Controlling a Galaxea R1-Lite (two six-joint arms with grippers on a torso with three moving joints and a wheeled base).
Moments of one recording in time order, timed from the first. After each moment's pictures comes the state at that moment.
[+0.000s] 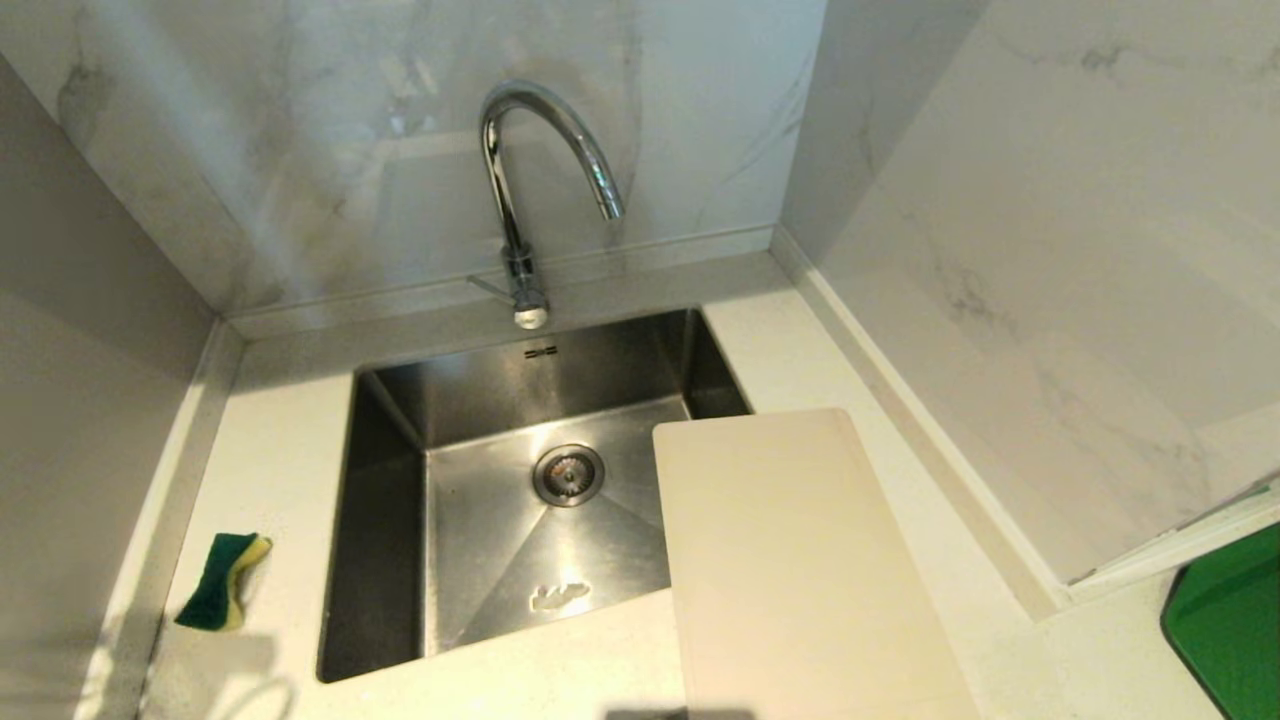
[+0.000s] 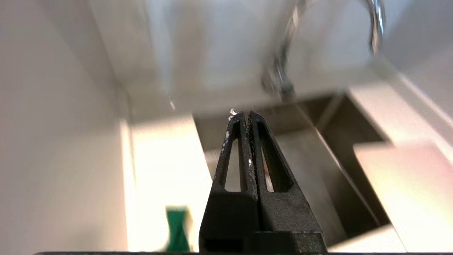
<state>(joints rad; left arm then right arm) 0.17 0.68 -0.66 -0.20 -0.21 -0.13 0.00 0.00 0.00 0.01 0.01 -0.02</state>
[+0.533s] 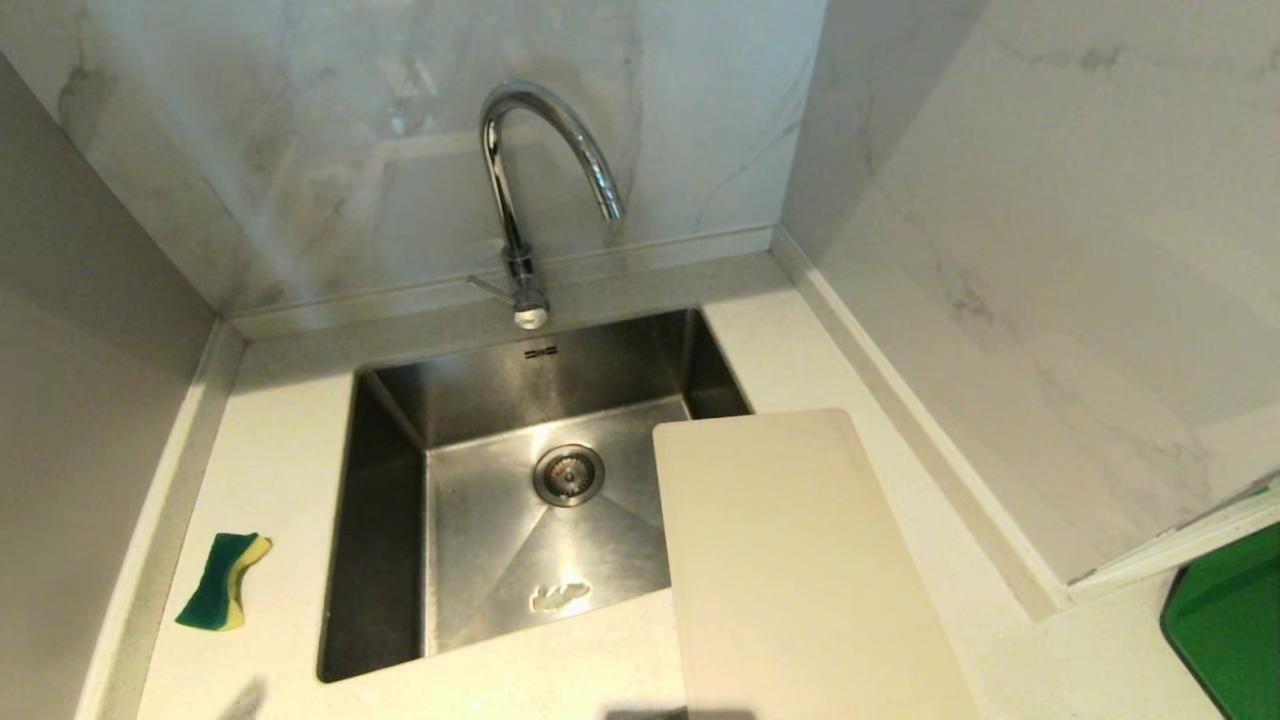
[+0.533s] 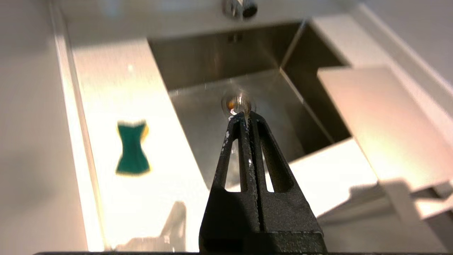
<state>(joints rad) 0.06 0.38 -0.25 -0.18 -0.26 -0.15 0.00 0.00 0.00 0.01 0.01 -0.02</state>
